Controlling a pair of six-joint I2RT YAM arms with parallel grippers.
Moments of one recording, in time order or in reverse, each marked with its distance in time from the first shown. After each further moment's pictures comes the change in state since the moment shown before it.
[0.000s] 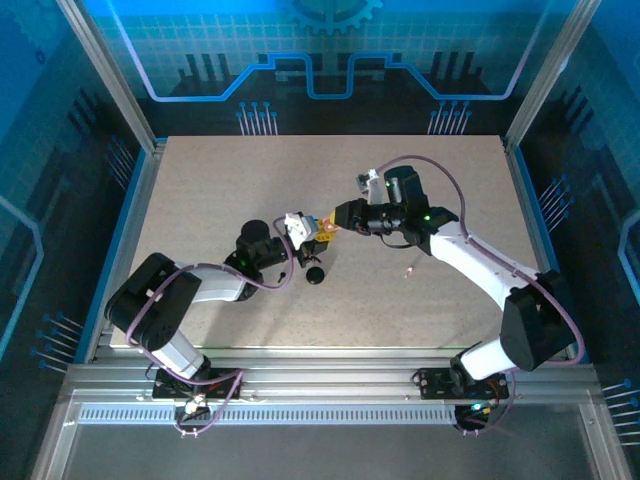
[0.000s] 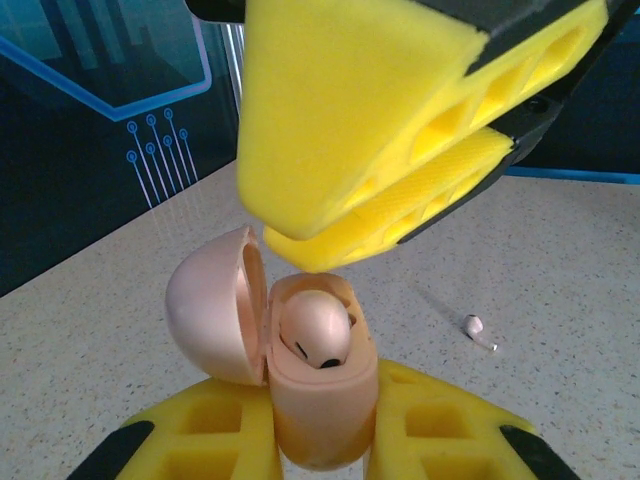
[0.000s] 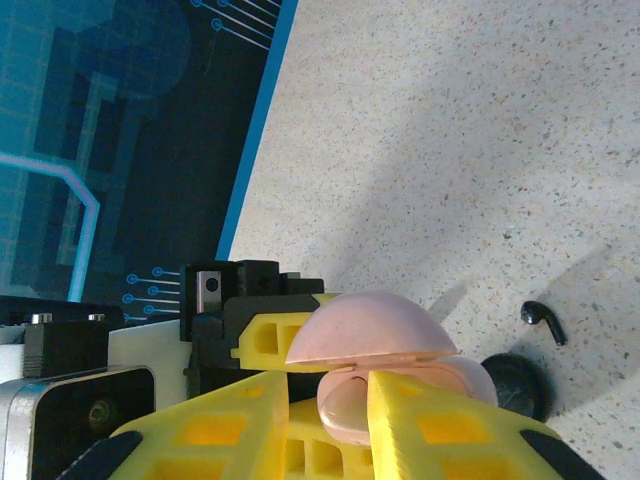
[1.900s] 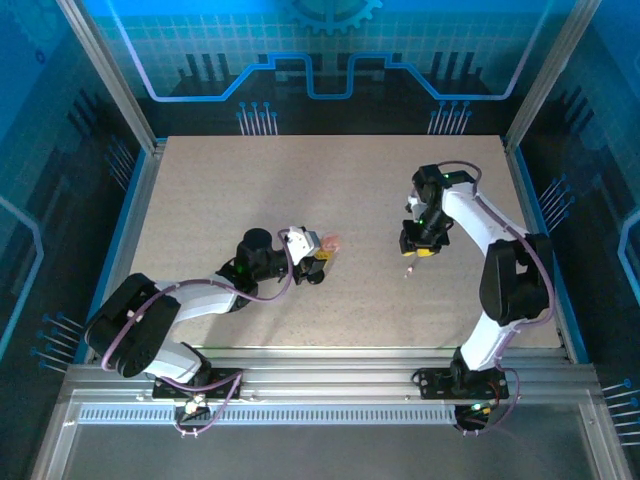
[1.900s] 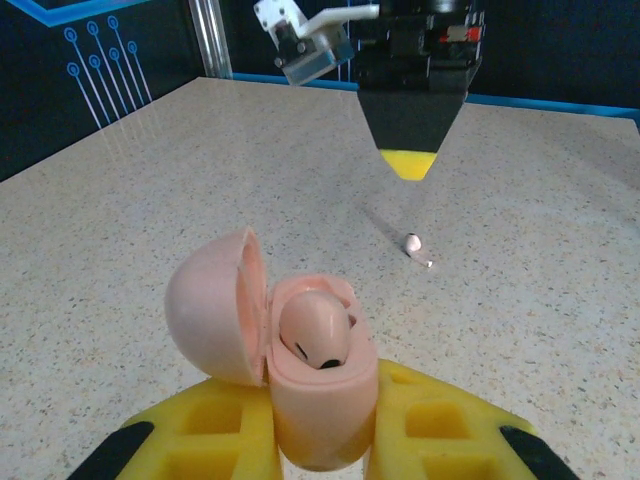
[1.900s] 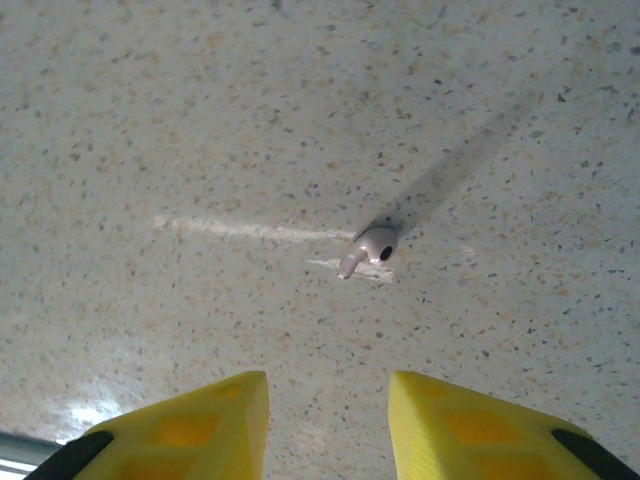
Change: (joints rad) left arm -0.054 -0.161 -0.064 -0.287 -0.037 0.048; right arm -0.291 0.283 0.268 -0.975 0.452 -0.494
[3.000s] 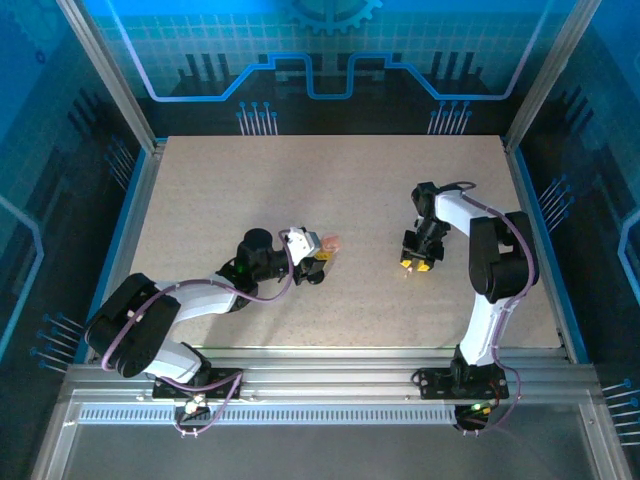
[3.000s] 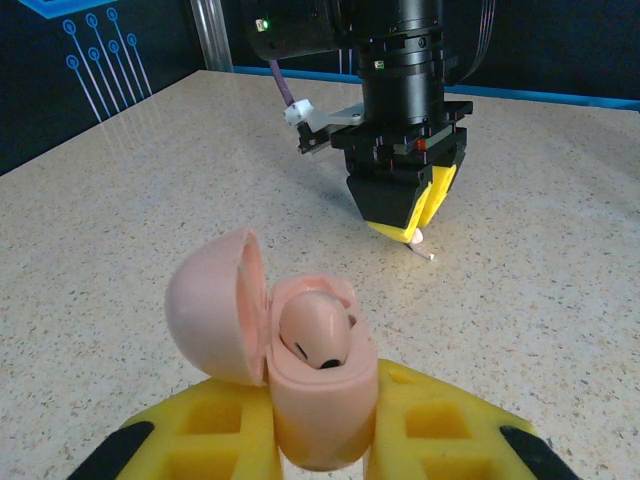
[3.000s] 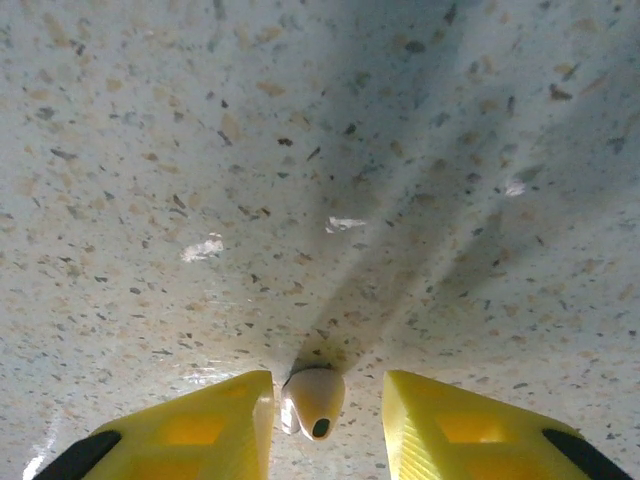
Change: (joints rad) left arm -0.001 0.000 0.000 -0.013 -0.004 0.005; right arm -0.039 0.173 -0.088 0.155 -0.008 0.241
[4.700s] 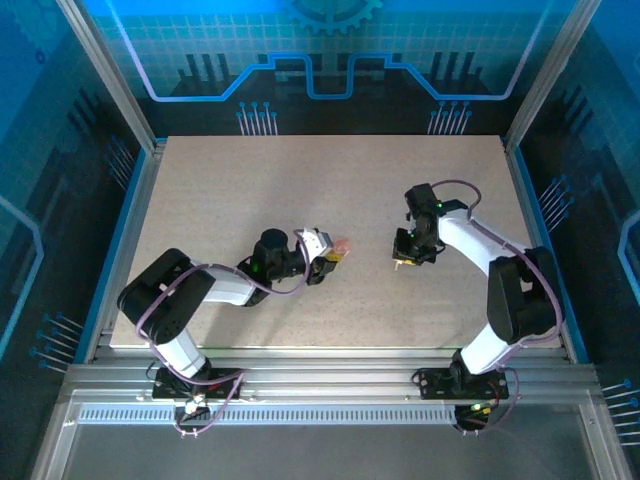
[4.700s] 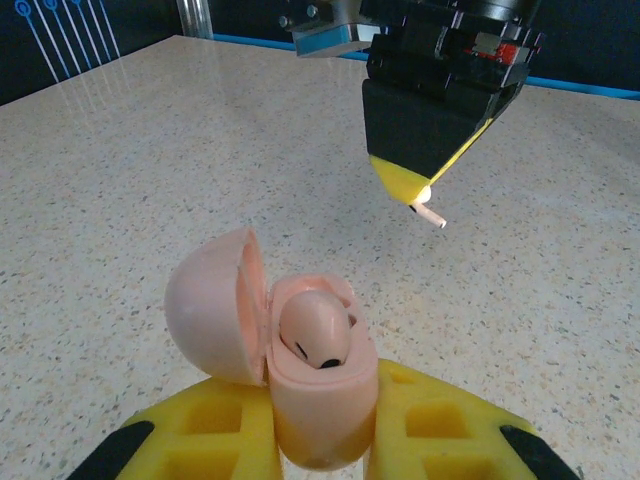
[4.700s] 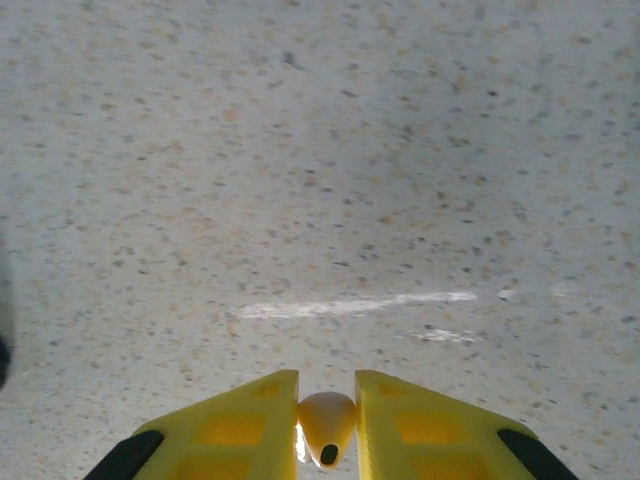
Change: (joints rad) left arm -0.035 0.239 0.066 0.149 0.000 -0.056; right arm 0.121 -0.315 -0.197 0.224 -0.003 0.078
